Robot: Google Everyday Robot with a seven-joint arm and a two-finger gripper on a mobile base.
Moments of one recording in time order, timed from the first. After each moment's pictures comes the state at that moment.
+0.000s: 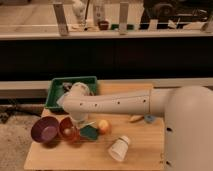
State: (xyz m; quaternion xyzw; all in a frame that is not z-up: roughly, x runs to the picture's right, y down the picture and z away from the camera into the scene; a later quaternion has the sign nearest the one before) arm -0.123 0.172 0.756 -0.29 -0.10 -0.17 0.94
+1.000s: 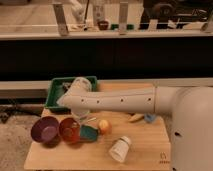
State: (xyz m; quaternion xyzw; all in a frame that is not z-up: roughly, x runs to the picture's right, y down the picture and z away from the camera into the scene) arm -0.130 0.155 0.744 -0.28 -0.11 -0.19 0.94
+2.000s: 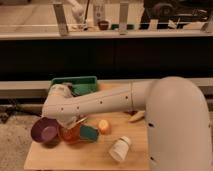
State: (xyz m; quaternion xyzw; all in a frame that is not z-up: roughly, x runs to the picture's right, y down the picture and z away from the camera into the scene) arm -0.179 0.173 0.744 -0.25 -0.09 -0.29 0.92
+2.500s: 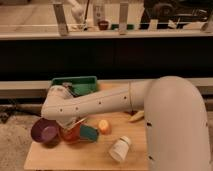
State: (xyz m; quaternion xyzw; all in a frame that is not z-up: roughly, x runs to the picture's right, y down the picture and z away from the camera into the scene) arm -0.179 0.176 0.746 -0.26 -0.09 -0.30 0.92
